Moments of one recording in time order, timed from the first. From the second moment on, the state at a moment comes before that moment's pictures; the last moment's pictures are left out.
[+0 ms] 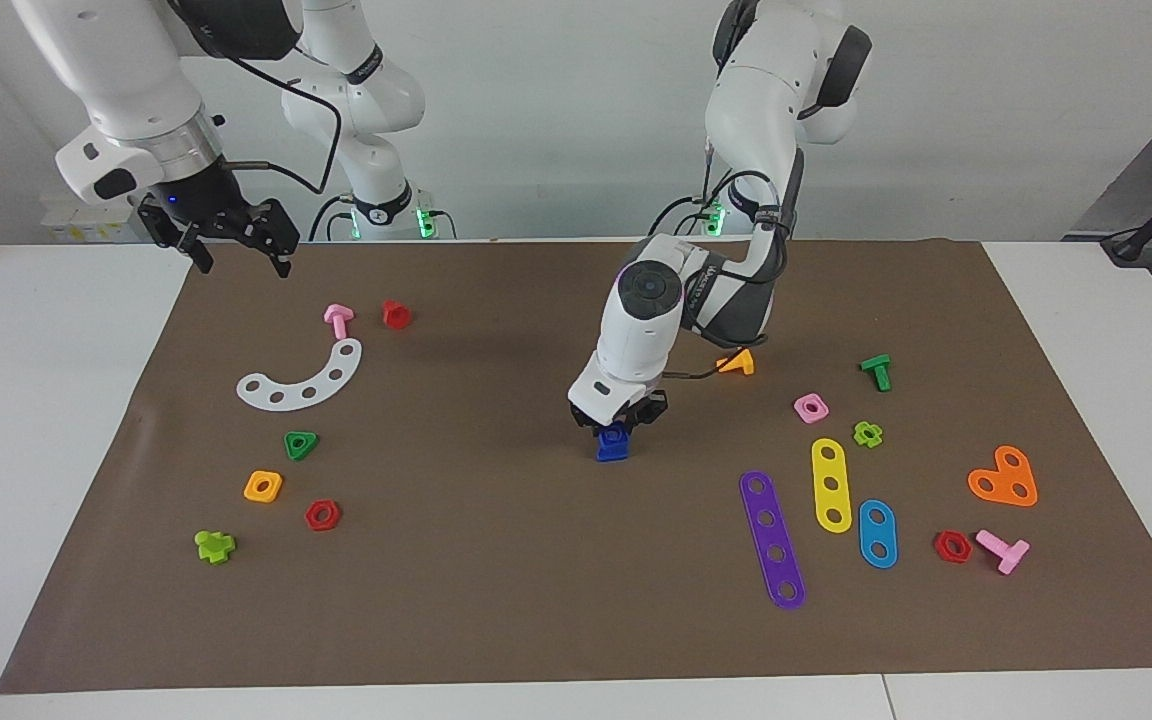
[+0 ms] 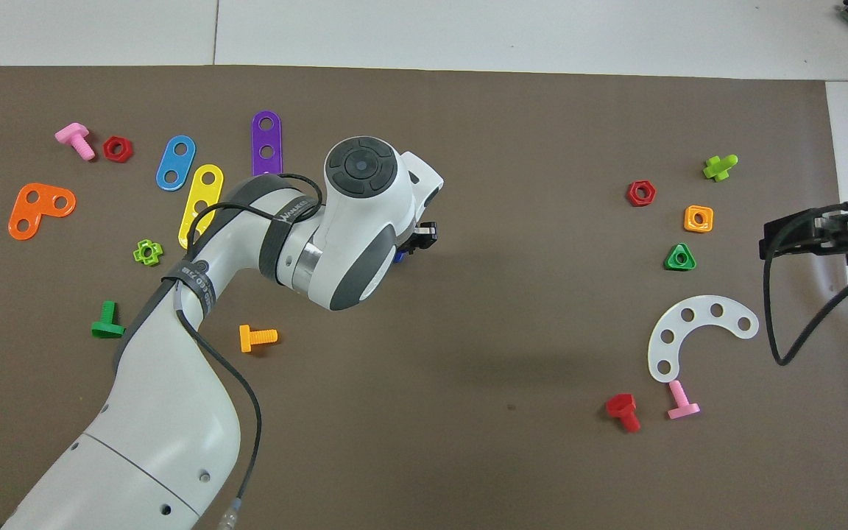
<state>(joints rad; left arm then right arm) -0.51 0.56 -0.12 -1.51 -0.02 2.07 -0.58 0.09 -0.02 -0.09 -1.58 -0.02 1.53 0.09</state>
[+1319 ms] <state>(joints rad) -0.51 0.59 -0.12 -1.55 -0.01 2.13 -0.58 0.09 -0.02 -0.09 -1.58 -0.02 1.53 0.09</state>
